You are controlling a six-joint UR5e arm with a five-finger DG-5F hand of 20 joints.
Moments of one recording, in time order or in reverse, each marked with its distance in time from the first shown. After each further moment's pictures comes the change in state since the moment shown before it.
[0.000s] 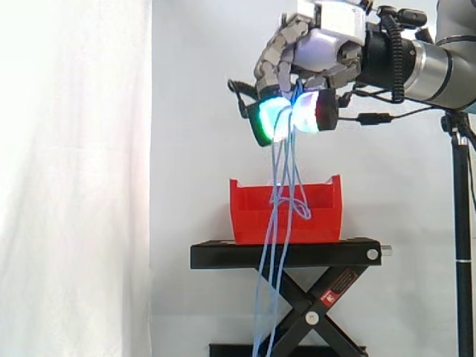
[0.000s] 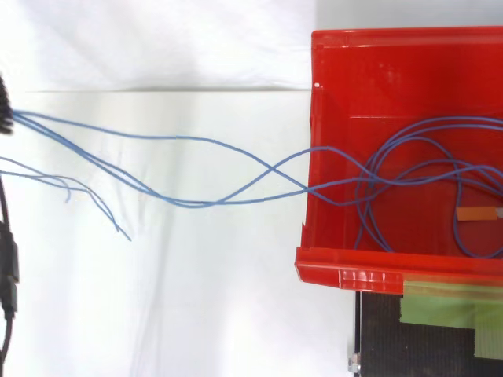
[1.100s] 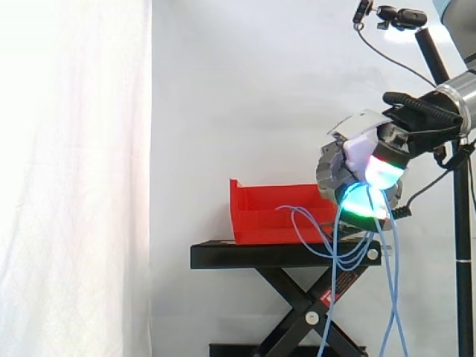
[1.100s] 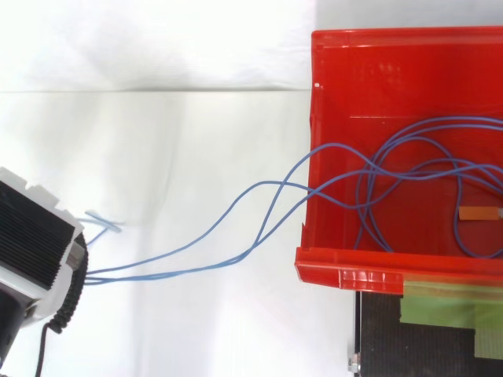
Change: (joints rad) arm 0.052 -0.001 -0.036 -0.577 0.344 0.887
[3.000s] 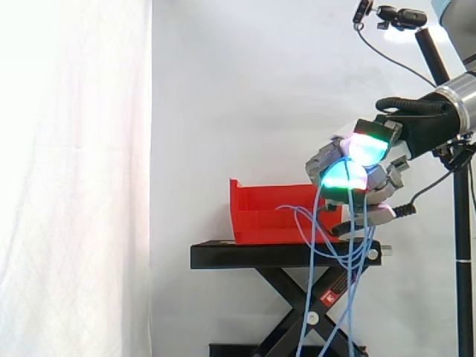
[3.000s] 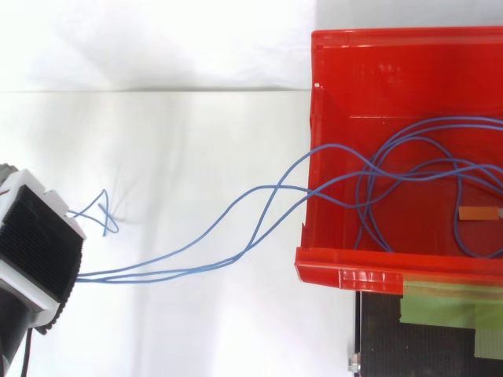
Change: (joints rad) arm -0.009 0.000 -0.001 -0.003 -0.007 0.263
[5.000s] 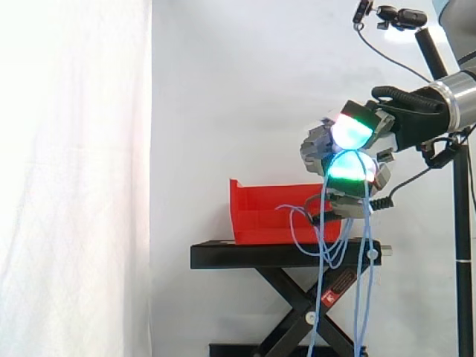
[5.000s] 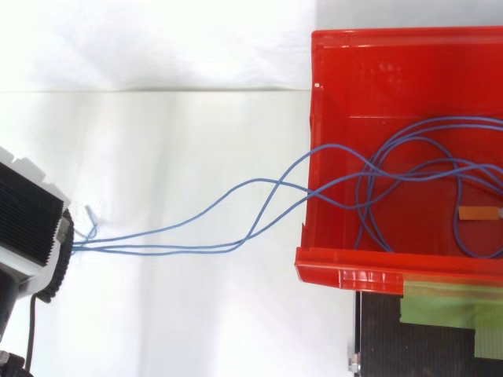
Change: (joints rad) arm -0.006 0.000 0.000 0.108 -0.052 -0.186
